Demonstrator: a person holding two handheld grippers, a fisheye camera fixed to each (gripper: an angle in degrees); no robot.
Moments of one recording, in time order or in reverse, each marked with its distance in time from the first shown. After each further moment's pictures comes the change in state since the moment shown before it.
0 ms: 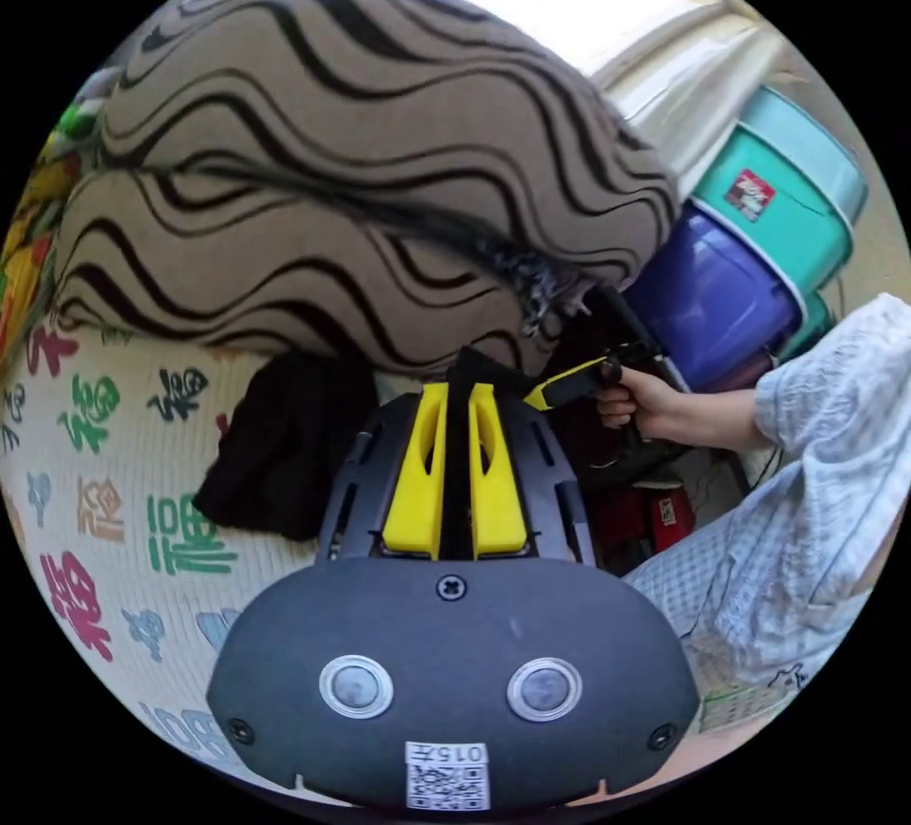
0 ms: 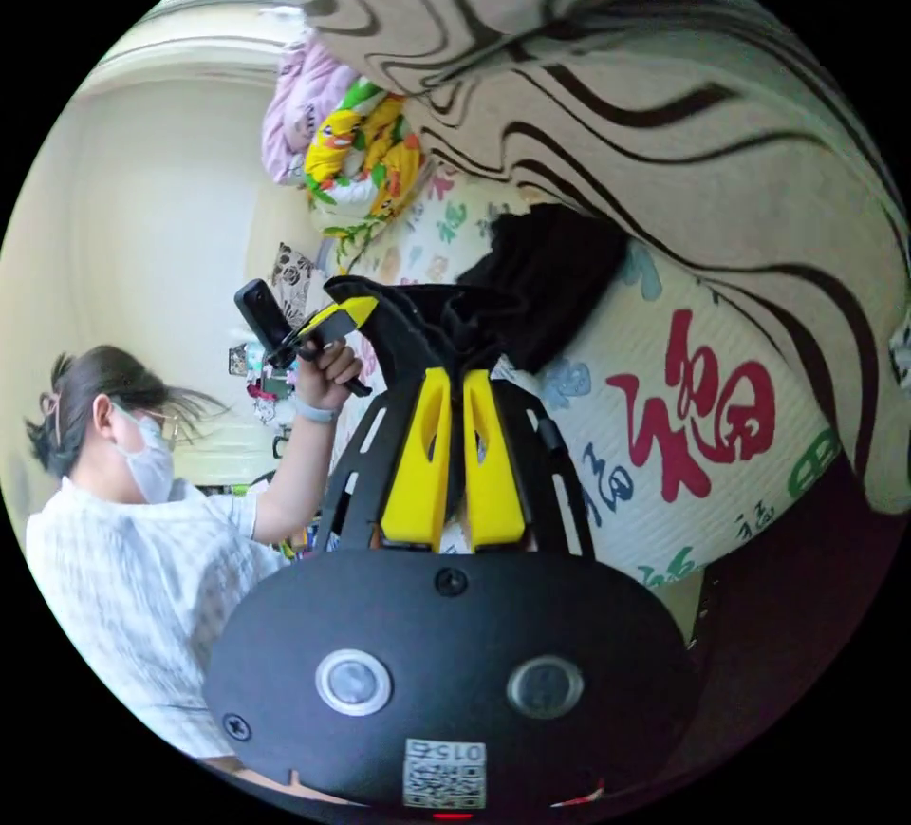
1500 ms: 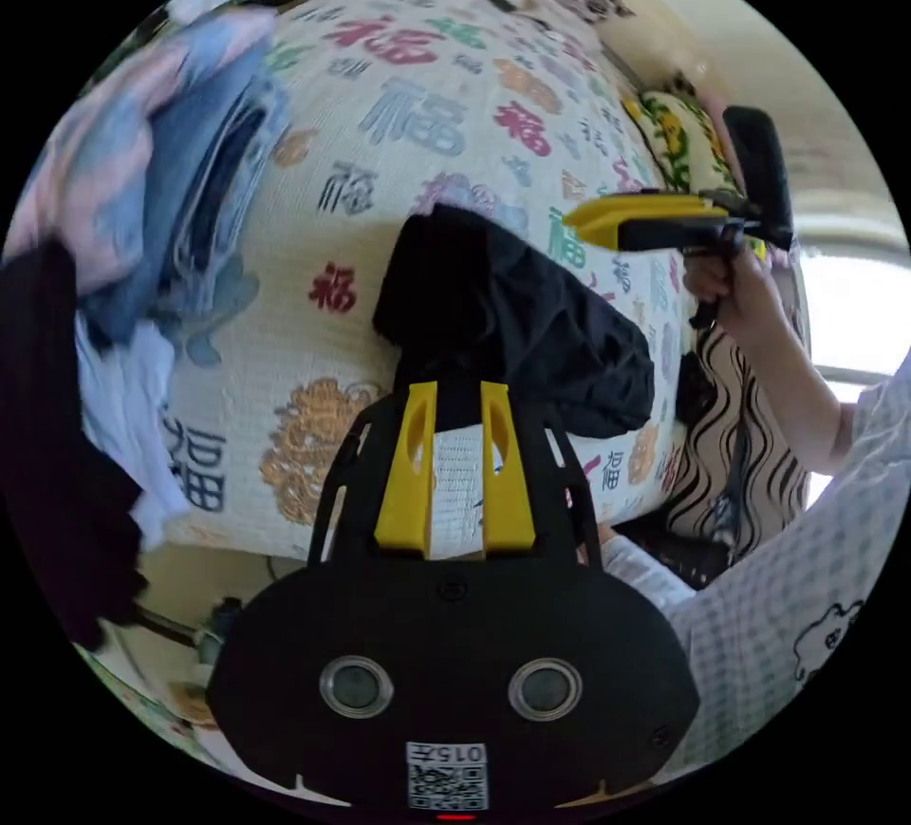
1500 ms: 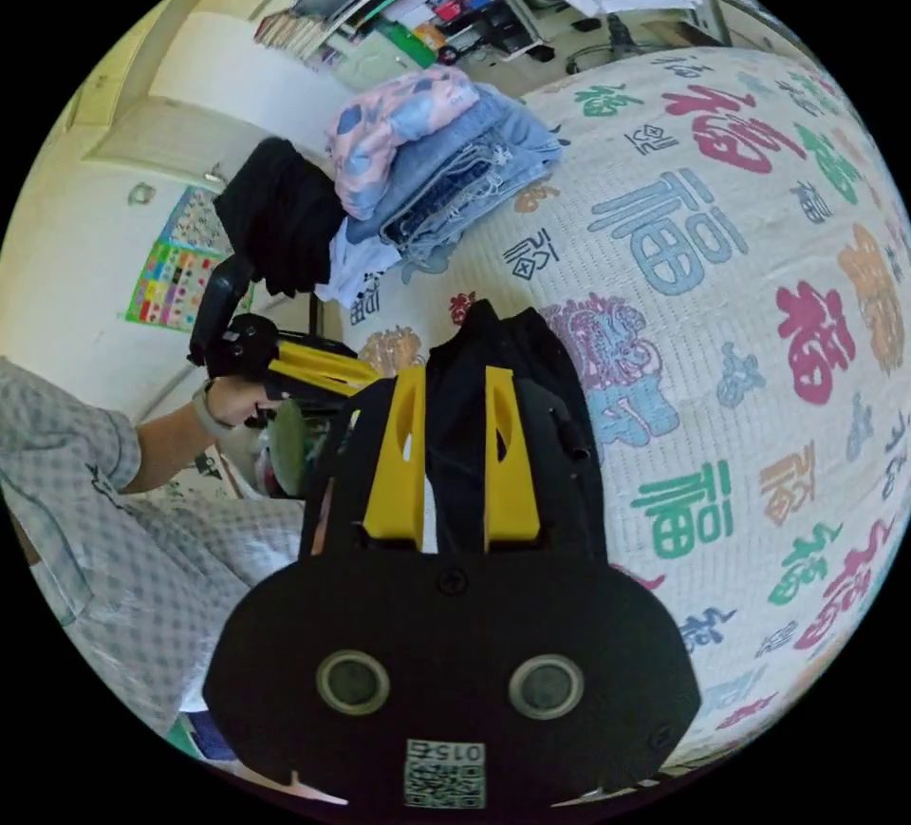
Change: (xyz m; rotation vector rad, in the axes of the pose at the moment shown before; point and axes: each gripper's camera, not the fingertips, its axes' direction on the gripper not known) left arm 0.197 1.116 0.049 0.540 -0.674 -1.653; right arm -0.860 0.613 0.624 -1.368 0.080 -1.519
